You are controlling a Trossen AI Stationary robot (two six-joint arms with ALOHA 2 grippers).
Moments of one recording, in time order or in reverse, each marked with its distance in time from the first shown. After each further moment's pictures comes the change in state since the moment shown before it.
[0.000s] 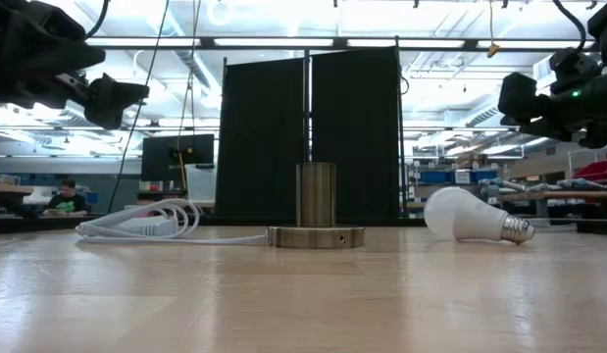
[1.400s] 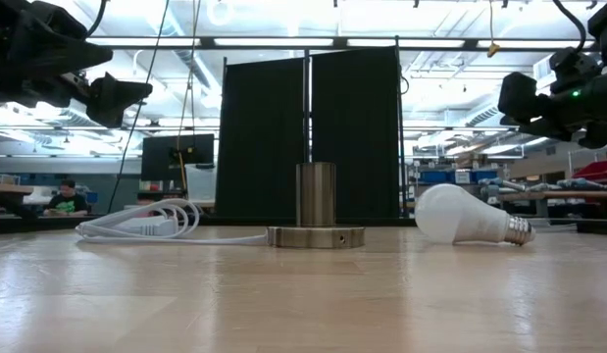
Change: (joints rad) left arm 0.026 0.000 -0.001 0.026 -0.007 0.000; right arm 0.000 0.001 0.000 0.002 -0.001 0.000
